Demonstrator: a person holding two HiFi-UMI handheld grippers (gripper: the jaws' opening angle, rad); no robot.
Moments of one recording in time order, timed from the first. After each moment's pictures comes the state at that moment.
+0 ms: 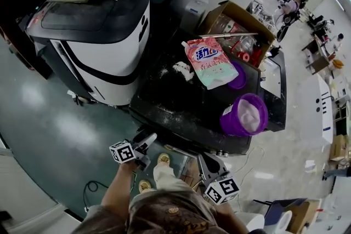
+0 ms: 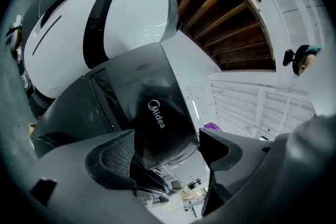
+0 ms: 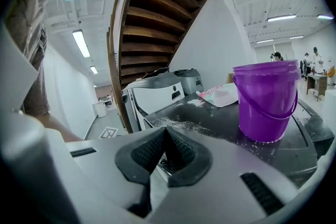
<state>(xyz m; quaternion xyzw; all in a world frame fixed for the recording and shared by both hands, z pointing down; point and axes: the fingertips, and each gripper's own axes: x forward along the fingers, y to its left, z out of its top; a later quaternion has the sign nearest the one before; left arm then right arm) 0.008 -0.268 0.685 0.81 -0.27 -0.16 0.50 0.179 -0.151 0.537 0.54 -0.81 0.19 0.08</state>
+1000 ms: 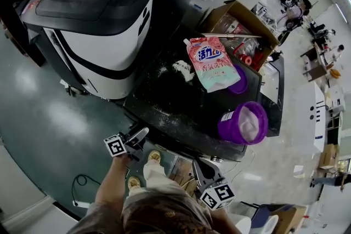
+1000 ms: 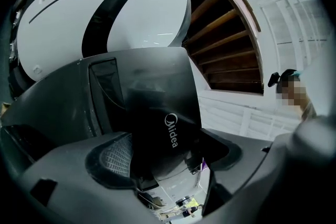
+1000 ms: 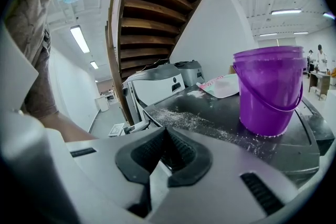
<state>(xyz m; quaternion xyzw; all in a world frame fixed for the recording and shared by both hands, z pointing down) 0.008 -0.300 0.689 0.79 -0.21 -0.27 0.52 0.183 -0.154 0.558 0.53 -0.81 0.21 0.12</state>
